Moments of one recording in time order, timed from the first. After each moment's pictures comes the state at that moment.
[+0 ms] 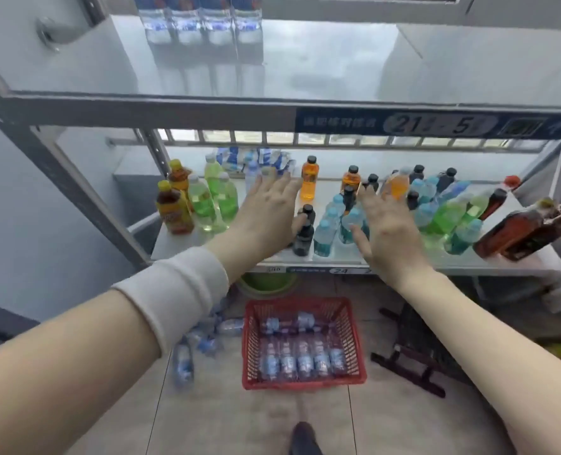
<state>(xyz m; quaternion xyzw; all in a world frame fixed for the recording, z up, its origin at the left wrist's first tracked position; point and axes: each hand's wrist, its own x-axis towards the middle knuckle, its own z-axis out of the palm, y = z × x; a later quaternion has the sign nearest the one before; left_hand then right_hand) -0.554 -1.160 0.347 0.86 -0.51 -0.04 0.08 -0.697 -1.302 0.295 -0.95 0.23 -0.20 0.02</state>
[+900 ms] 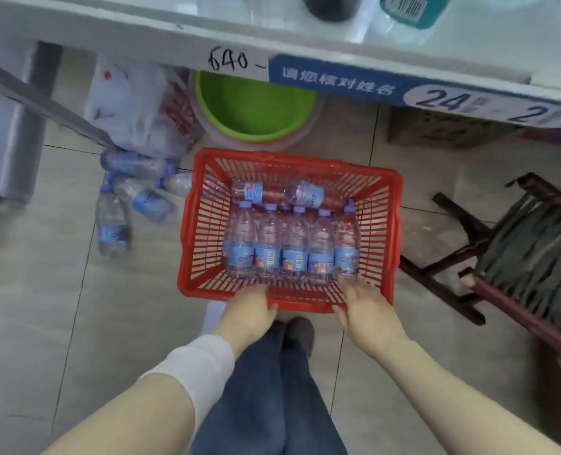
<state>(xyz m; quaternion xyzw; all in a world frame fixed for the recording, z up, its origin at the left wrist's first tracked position) -0.662 -1.158 -0.275 0.83 -0.18 -0.53 0.07 -0.784 -1.322 -0.263 -0.89 0.22 0.33 0.20</state>
